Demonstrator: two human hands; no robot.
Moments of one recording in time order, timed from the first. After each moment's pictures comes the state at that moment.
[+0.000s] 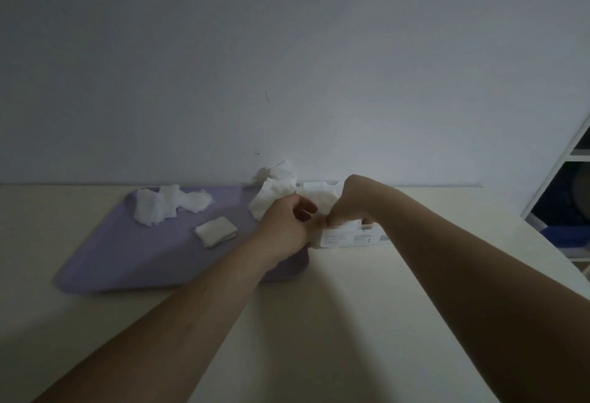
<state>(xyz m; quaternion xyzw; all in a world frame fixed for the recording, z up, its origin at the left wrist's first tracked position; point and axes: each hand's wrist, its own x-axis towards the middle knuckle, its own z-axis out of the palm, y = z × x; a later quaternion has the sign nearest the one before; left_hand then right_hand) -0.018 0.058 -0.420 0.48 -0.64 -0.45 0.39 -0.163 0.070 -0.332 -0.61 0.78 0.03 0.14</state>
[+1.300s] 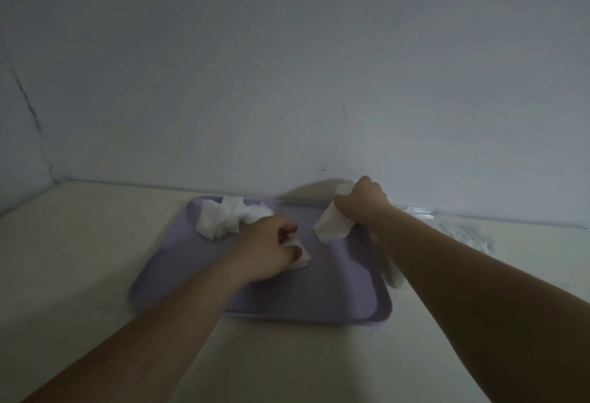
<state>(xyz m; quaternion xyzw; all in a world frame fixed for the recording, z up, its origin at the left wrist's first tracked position) 0.133 0.014 -0.429 0.58 -0.72 -0.27 0.26 -0.076 -0.065 -0.390 -0.57 0.77 -0.23 0.16</state>
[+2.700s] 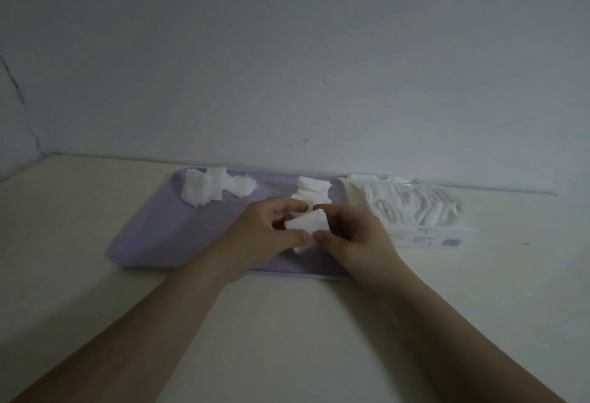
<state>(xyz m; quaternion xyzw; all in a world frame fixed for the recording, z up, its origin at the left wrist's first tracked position) 0.107 0.066 -0.441 0.45 -0.65 -0.48 0.39 -0.097 0.097 -0.439 -0.67 0.46 -0.46 0.34</state>
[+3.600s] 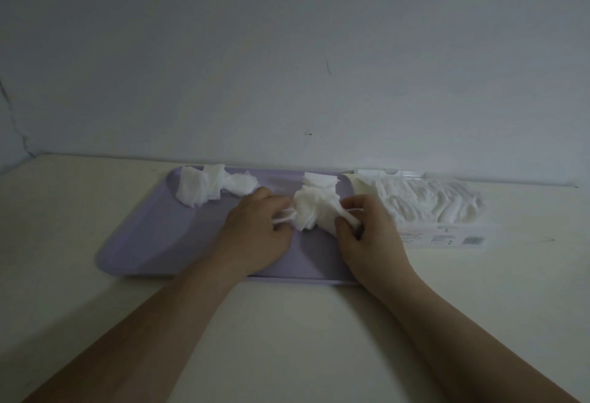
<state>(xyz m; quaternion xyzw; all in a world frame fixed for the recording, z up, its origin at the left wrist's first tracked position) 0.116 0.044 -0.458 0.52 -0.78 -0.13 0.33 -0.090 0.083 -0.464 -0.63 0.59 -0.47 0.17</state>
